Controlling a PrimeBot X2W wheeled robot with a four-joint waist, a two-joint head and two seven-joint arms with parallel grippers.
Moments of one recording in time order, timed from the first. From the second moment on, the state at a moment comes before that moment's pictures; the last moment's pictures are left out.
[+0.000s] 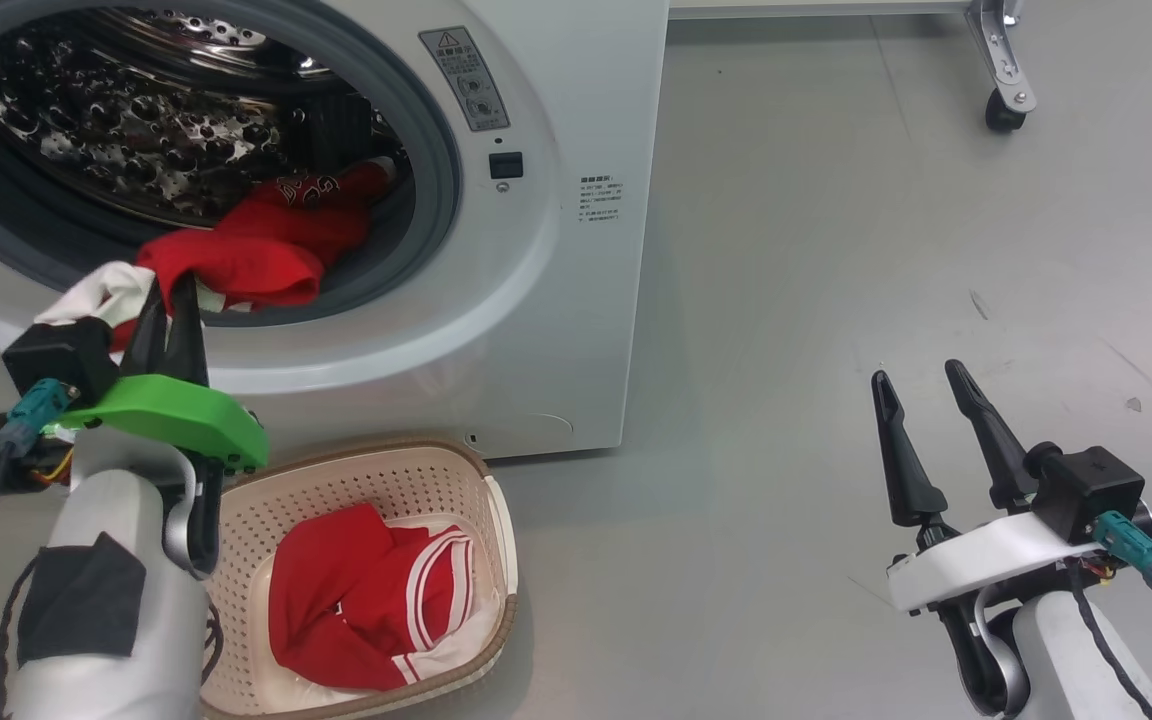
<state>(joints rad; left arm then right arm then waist) -0.56 0.05 -0.02 0.73 -0.32 -0.11 -0.25 -0.13 -0.10 0.16 0.21 0.34 0.12 -0.25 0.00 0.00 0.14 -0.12</state>
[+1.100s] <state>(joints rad) -0.32 0.04 -0.04 0.30 -0.26 -0.09 -0.24 -0.10 -0.10 0.19 0.18 0.32 0.12 -0.25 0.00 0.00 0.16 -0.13</state>
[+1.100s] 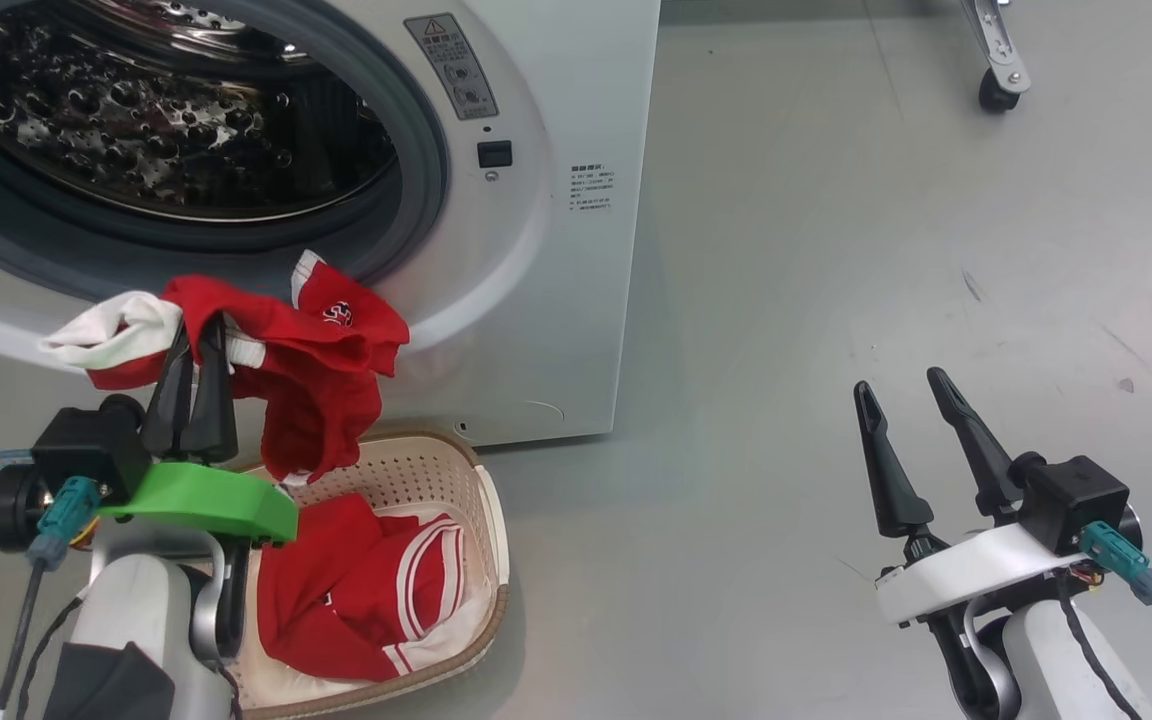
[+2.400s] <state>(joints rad) -0.41 0.05 0.00 0.71 -0.31 0.01 0.00 -0.21 -0.11 0.19 0.14 0.34 0.12 -0.25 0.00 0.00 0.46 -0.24</state>
